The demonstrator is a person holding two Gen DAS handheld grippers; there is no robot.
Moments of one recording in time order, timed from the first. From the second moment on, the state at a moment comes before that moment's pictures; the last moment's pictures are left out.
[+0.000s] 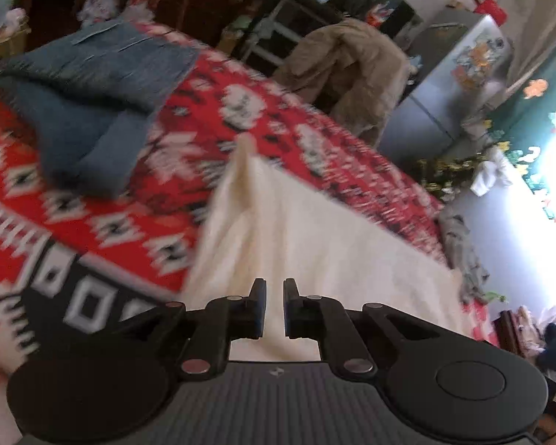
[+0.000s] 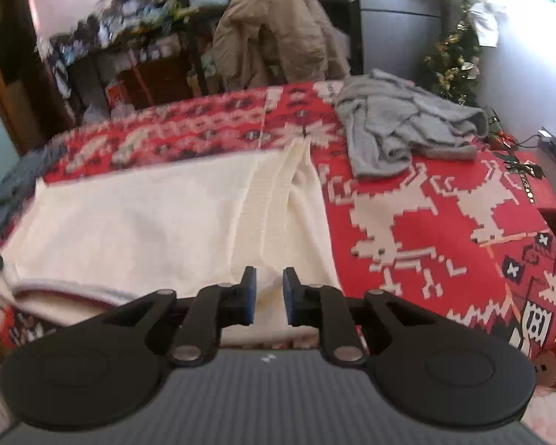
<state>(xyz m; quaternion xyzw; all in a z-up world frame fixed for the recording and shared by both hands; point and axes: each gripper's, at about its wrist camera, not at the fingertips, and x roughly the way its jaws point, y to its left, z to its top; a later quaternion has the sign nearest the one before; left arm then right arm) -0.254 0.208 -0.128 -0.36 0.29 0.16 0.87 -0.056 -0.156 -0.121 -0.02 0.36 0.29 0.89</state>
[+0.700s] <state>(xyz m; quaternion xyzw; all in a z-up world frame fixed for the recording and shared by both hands) -0.096 0.204 -0.177 -0.41 0.27 0.11 0.87 0.016 0.011 -0.163 0.05 0.37 0.34 0.86</state>
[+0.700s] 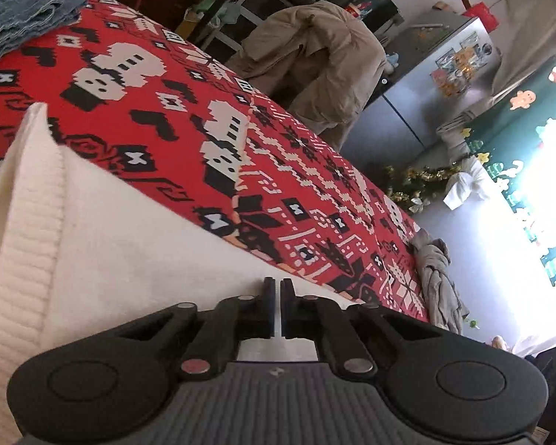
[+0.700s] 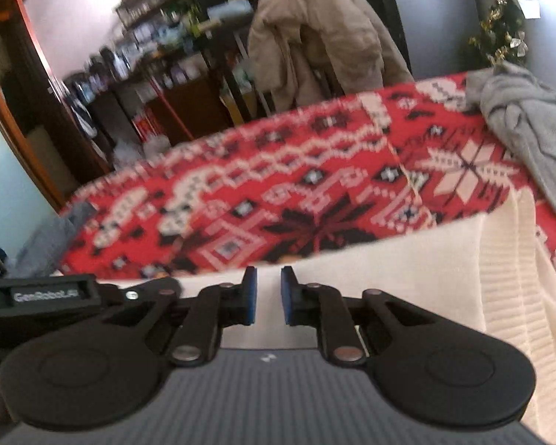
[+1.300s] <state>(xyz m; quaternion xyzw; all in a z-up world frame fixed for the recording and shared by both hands) -0.097 0.222 -0.173 -0.39 0.27 0.14 0.87 0.038 0.001 -0.162 0.06 0.38 0.31 0.87</state>
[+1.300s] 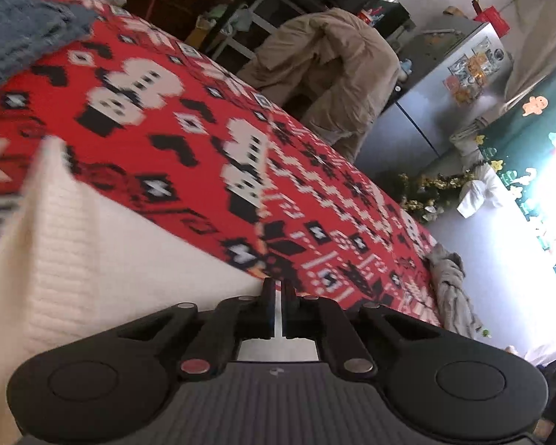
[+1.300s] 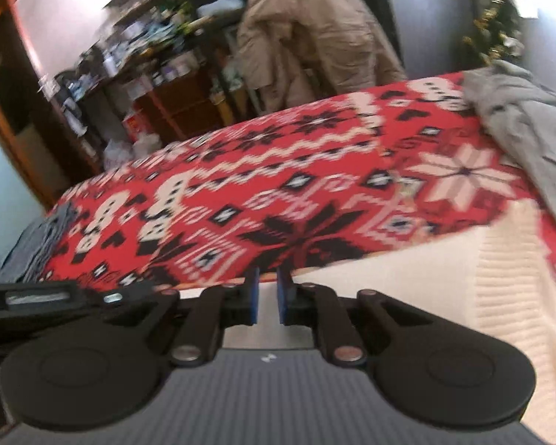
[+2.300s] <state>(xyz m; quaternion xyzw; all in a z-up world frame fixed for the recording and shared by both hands) -0.166 0.285 -0.139 -0.26 0.25 0.28 0.89 0.085 -0.111 -0.145 0.04 0.33 0.18 0.93</state>
